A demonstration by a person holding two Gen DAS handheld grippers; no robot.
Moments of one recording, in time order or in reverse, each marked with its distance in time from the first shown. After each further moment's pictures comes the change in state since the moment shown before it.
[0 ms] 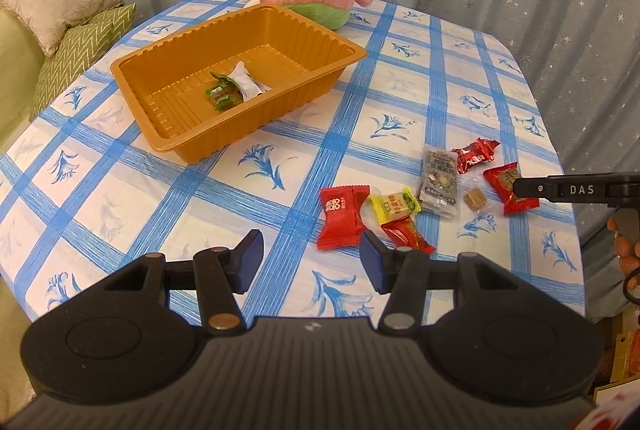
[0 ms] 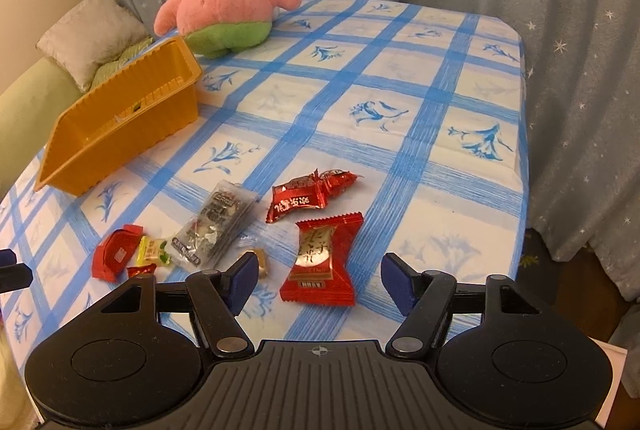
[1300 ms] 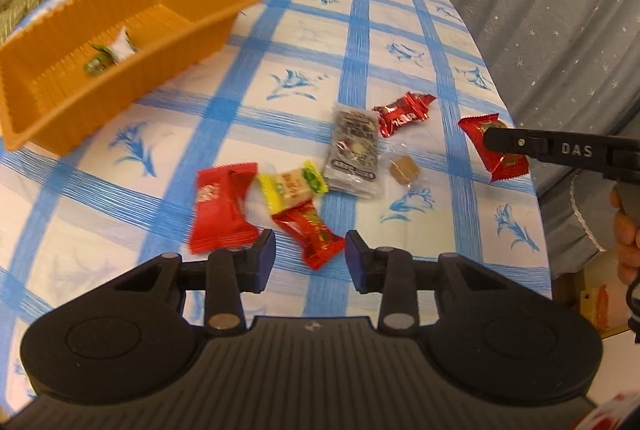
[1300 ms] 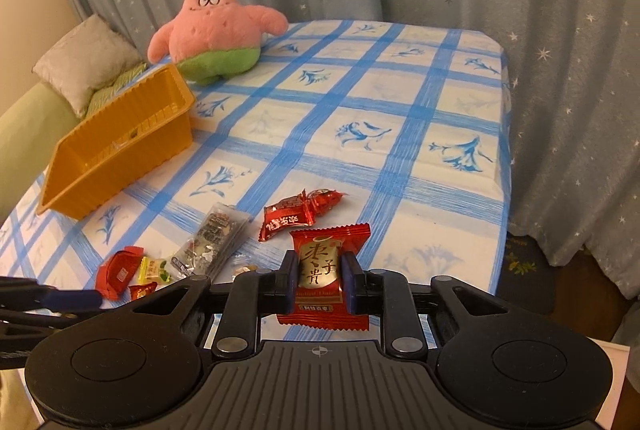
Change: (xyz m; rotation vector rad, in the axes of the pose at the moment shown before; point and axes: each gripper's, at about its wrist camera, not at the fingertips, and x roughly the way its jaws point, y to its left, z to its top) left arm 0.065 -0.057 0.005 0.074 0.130 -0.191; right arm -0.023 -0.009 -0.004 0.053 -0.076 -0.012
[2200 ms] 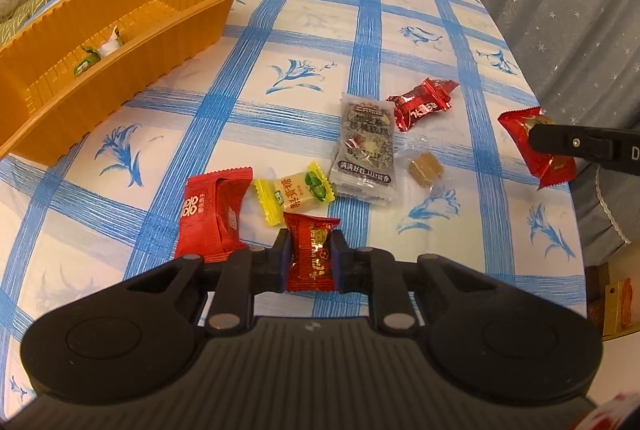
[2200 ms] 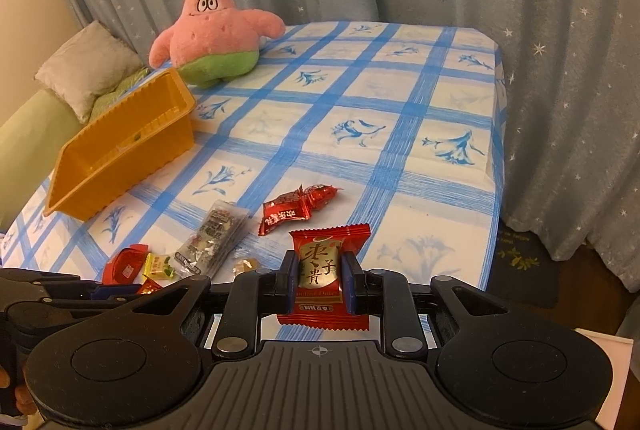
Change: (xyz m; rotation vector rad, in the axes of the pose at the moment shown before) left arm 0.029 -0.011 0.004 0.039 0.014 0.079; right arm -0.009 -0.005 -0.004 0.008 -0.002 0.017
